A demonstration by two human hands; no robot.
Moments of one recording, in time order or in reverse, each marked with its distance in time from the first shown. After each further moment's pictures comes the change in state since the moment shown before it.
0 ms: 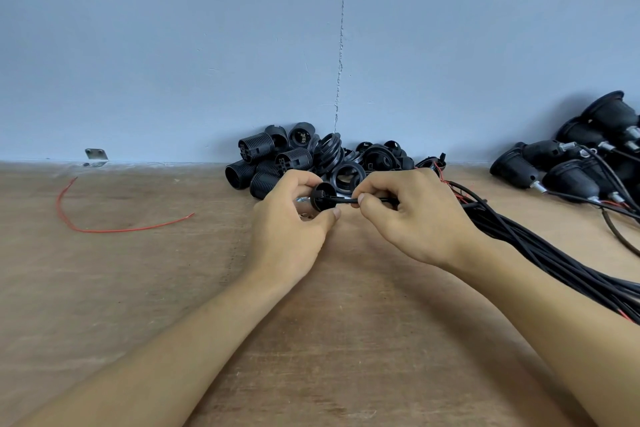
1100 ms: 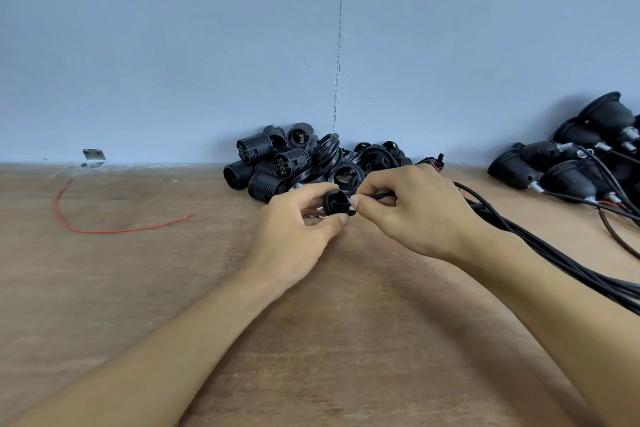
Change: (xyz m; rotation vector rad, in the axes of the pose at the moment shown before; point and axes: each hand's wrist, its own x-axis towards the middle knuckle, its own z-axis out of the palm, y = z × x) left_hand 0.003 -0.005 -0.002 -0.084 -0.194 0.025; right_hand 0.006 0.001 -0.007 -0.111 -0.060 0.026
